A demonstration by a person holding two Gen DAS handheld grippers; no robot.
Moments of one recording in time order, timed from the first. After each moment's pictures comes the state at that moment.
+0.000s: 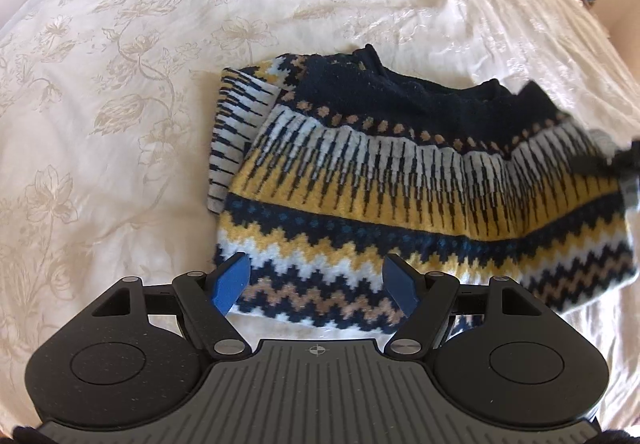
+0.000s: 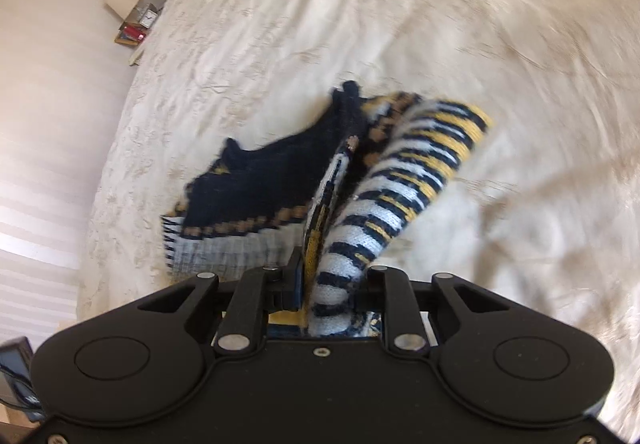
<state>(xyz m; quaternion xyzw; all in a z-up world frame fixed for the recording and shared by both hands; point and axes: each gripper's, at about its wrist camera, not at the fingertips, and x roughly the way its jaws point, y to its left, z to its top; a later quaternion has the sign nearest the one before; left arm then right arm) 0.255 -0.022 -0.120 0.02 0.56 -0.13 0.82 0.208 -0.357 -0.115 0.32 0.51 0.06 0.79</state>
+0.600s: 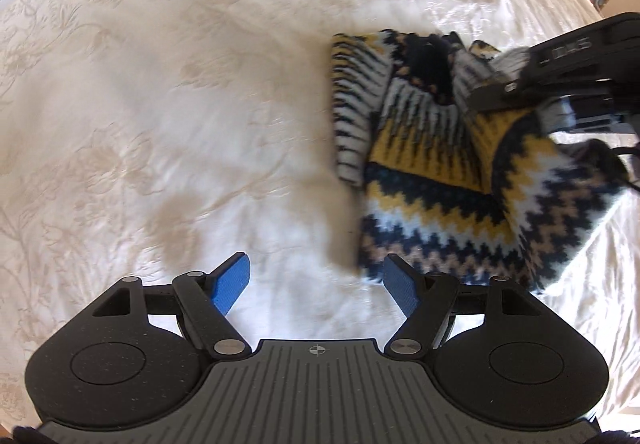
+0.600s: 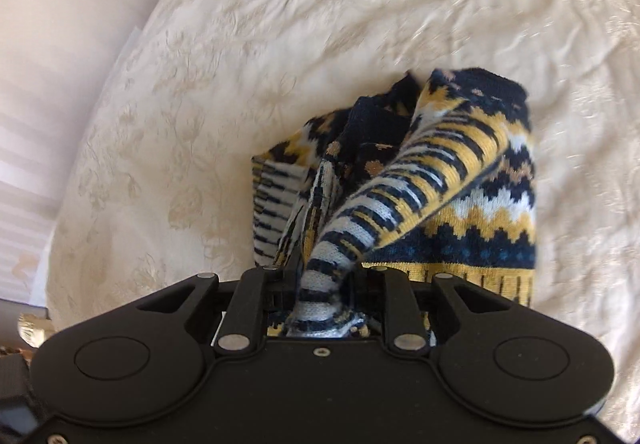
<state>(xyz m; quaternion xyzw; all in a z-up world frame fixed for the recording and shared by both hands) 0.272 0.084 -0.140 0.00 0.59 -0.13 0.79 0.307 -0.132 -0.128 0.19 0.58 0.08 0.79</state>
